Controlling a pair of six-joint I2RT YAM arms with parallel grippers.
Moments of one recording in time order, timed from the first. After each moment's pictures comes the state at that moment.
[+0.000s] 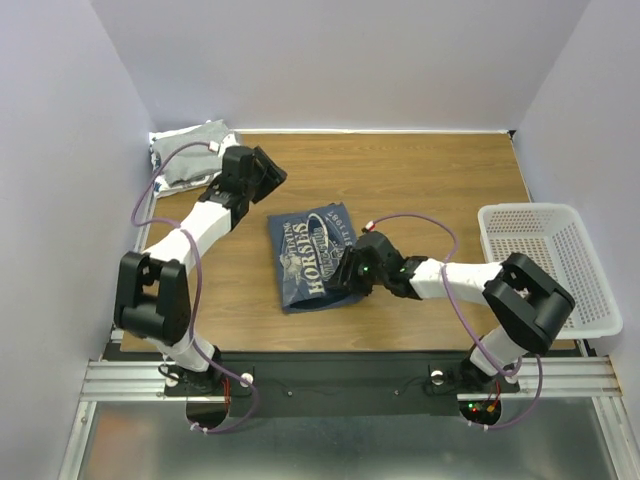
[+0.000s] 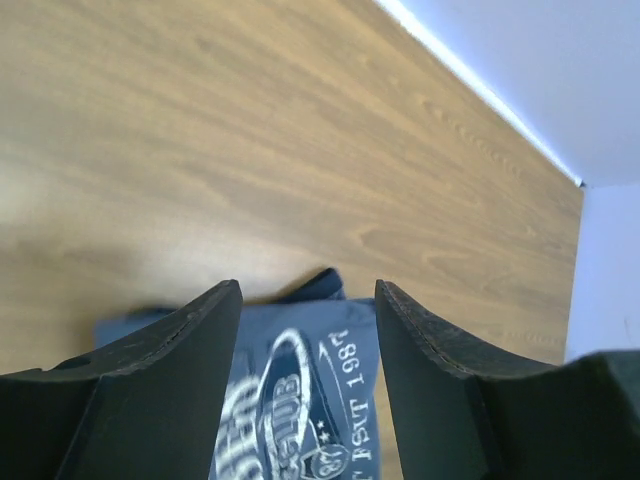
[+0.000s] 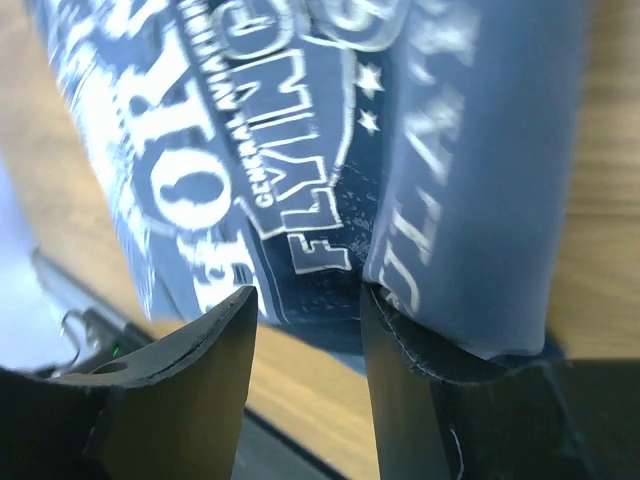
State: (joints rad) left arm -0.29 1.61 1.19 -0.07 -0.04 -0.83; right arm 0.77 1.56 0.72 0.04 -0.06 1.02
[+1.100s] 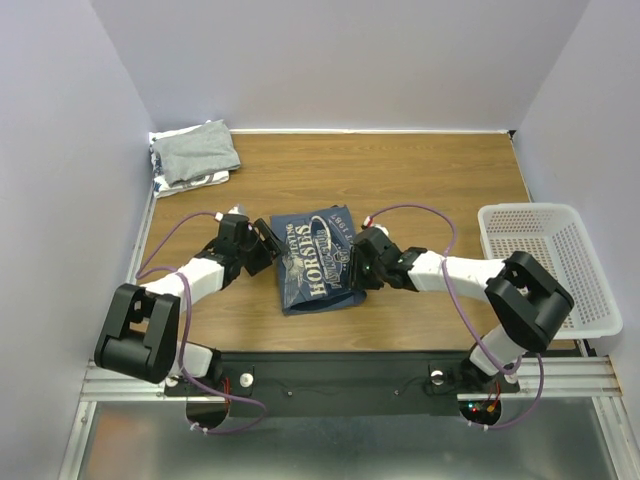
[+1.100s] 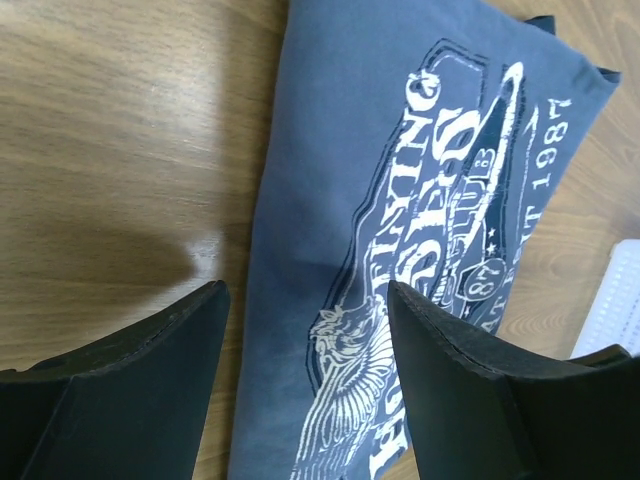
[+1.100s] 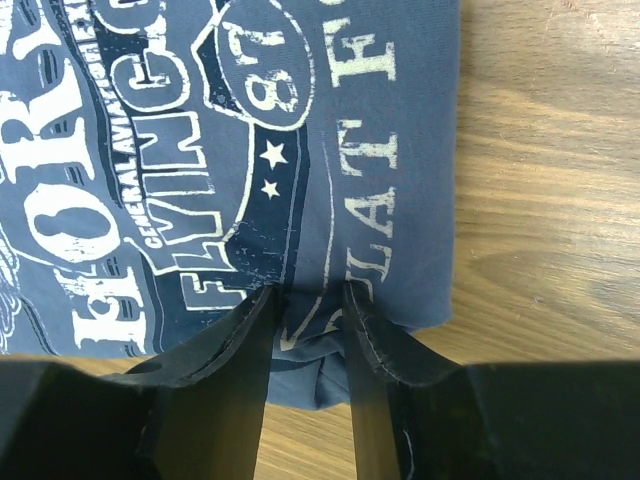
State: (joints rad) left arm -0.29 1.35 0.56 0.04 0.16 -0.87; right arm 0.80 1.58 0.82 -0.19 0.08 0.79
